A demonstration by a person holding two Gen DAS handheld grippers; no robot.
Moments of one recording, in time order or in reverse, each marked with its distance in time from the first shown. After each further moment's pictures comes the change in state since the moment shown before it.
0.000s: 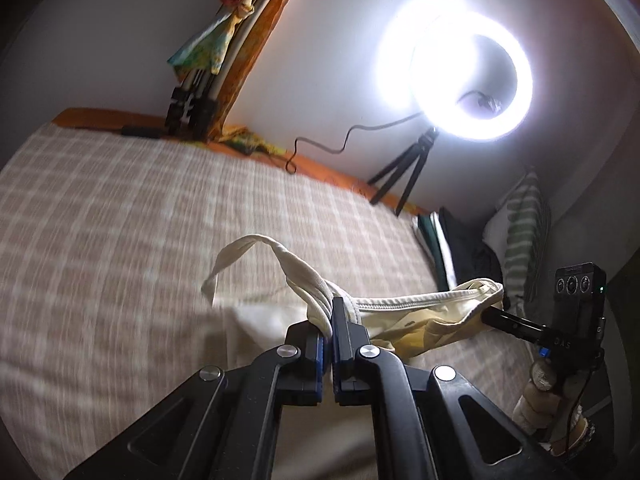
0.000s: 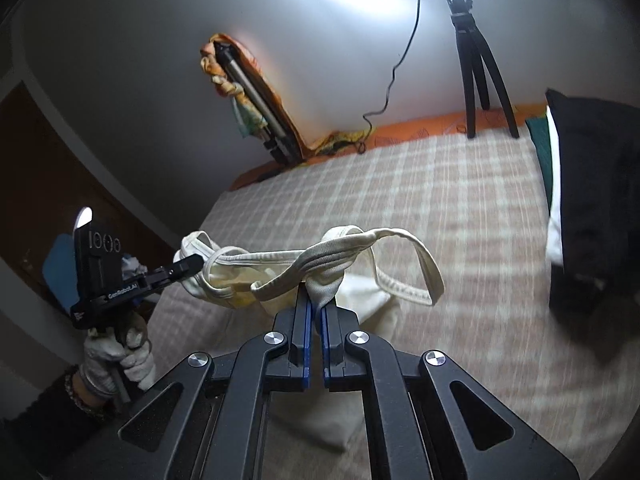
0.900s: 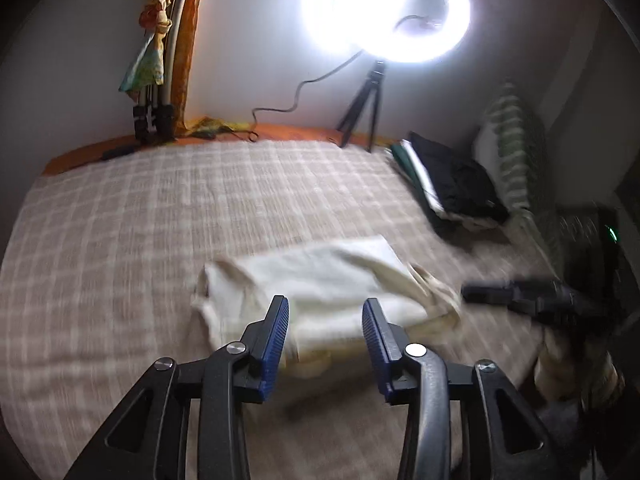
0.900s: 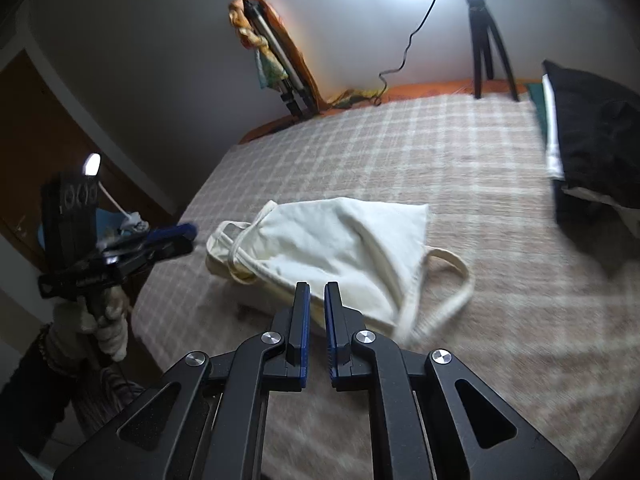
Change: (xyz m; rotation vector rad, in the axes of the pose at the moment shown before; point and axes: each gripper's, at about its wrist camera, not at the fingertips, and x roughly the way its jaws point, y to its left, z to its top) left arm -0.013 -0.062 -0.014 0.247 0.154 0.087; right arm 0.002 0.042 -0.045 -0.066 0.094 -0.048
